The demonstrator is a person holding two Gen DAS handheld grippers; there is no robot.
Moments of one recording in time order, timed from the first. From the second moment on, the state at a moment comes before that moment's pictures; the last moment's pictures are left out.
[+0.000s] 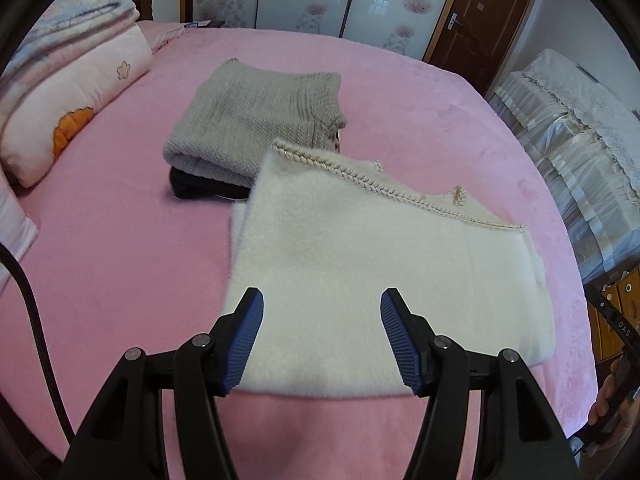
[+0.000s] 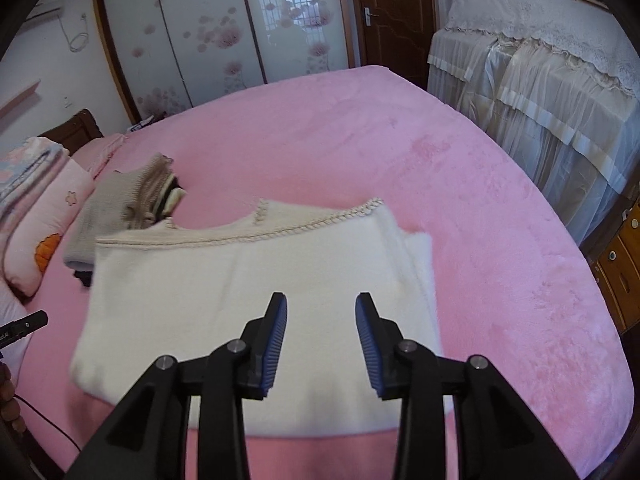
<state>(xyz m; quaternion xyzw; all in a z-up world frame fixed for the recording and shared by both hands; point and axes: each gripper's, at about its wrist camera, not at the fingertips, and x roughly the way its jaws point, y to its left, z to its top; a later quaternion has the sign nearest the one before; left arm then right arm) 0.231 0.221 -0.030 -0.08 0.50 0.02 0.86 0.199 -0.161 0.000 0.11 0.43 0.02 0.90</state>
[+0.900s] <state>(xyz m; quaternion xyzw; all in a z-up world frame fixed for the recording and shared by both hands) 0.094 0.219 -0.059 -0.14 0.52 -0.01 0.84 0.082 -0.080 0.015 0.11 0.41 0.09 0.90</state>
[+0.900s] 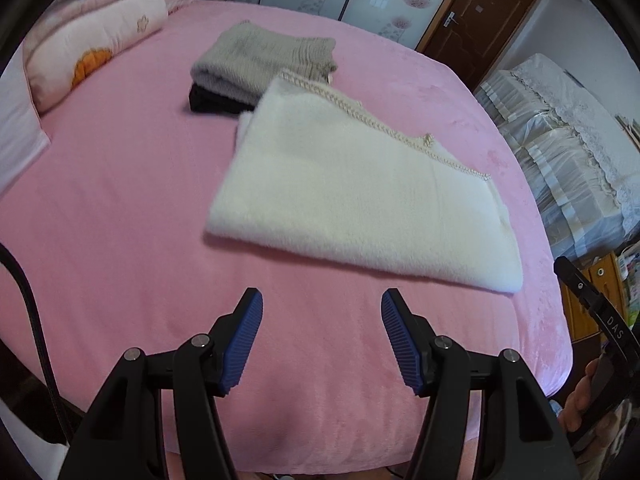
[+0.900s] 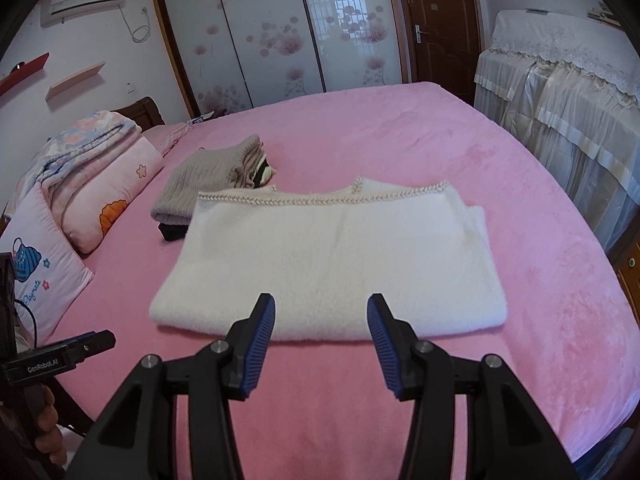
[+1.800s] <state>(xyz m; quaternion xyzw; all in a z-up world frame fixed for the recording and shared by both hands) 0.183 0.235 -0.235 -0.34 0.47 -0.05 0.81 0.142 -0.045 -0.114 0.12 0.43 0.07 0.89</state>
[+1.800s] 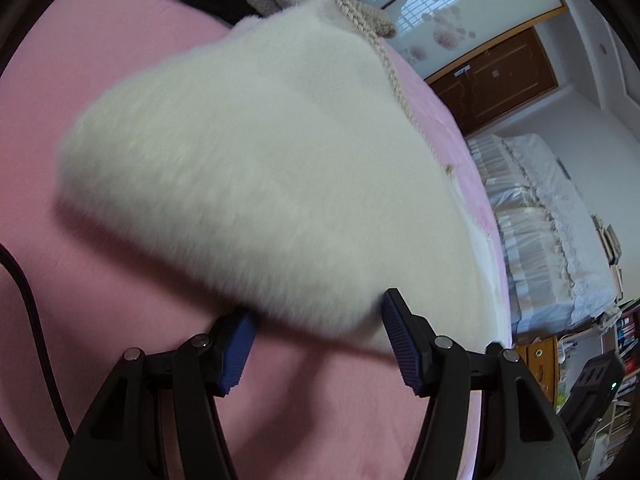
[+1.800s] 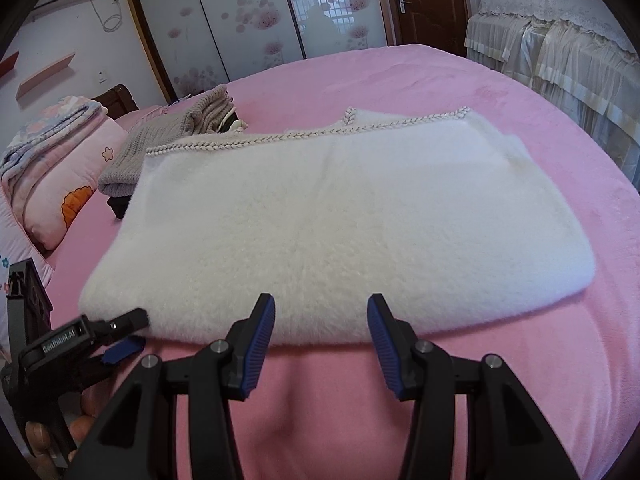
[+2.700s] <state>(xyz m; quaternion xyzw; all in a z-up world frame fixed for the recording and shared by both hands) 0.231 0.198 -0.183 -0.26 0.40 0.02 0.88 0.160 -0.024 -0.104 0.06 0.39 0.08 0.92</state>
